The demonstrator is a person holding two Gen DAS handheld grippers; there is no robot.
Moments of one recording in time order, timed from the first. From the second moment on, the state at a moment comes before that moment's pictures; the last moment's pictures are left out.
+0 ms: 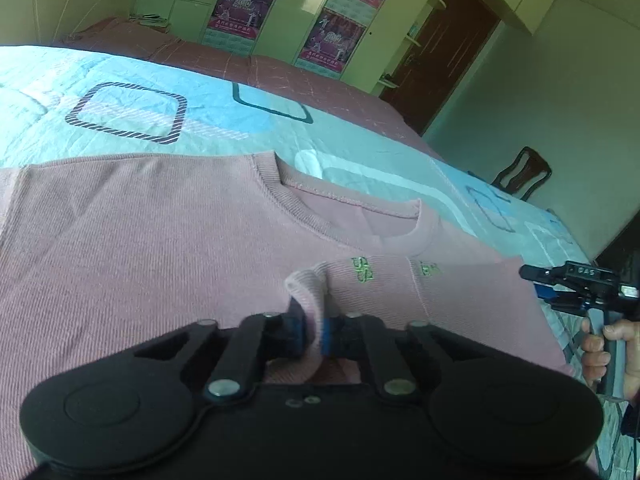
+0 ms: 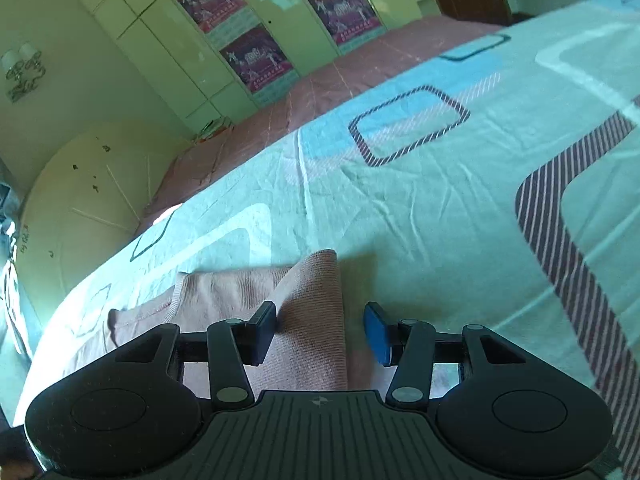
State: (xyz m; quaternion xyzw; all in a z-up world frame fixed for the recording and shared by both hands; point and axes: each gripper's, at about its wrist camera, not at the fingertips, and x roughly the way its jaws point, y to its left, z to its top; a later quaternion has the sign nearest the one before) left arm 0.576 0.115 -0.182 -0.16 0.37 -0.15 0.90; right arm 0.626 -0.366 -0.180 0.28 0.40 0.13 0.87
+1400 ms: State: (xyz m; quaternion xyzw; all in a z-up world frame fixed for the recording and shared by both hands) left arm 0.549 0.030 -0.169 0.07 0.35 -0.09 0.93; right arm 0.590 -0.308 -0.159 0.05 0.42 0.11 0.90
